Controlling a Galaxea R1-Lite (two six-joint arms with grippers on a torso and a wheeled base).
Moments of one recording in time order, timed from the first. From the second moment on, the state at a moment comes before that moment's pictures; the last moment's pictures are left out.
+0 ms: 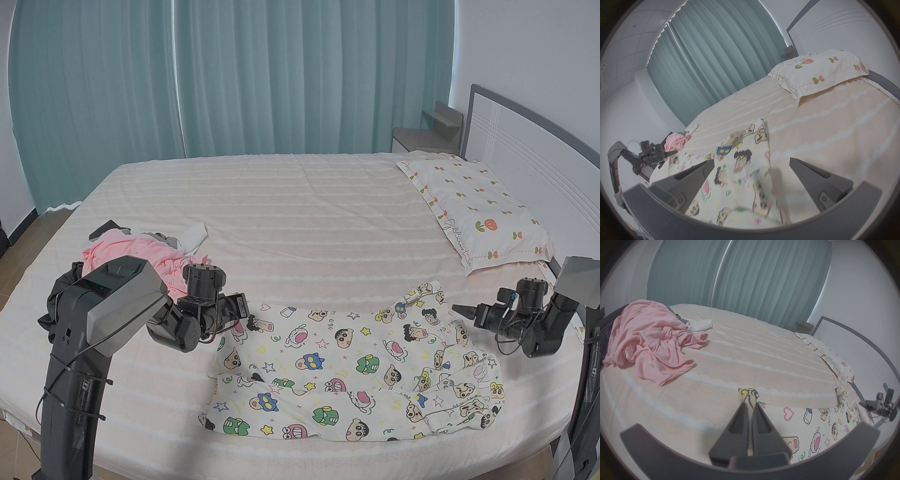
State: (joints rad) left arm -0.26 2.58 -1.34 -0.72 0.03 -0.37; right arm -0.16 2.45 -0.91 -1.06 0.47 0.24
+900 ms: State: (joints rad) left arm -0.26 2.53 -1.24 -0.82 0.03 -0.38; right arm -0.05 2.70 -1.40 -0.72 0.28 0.26
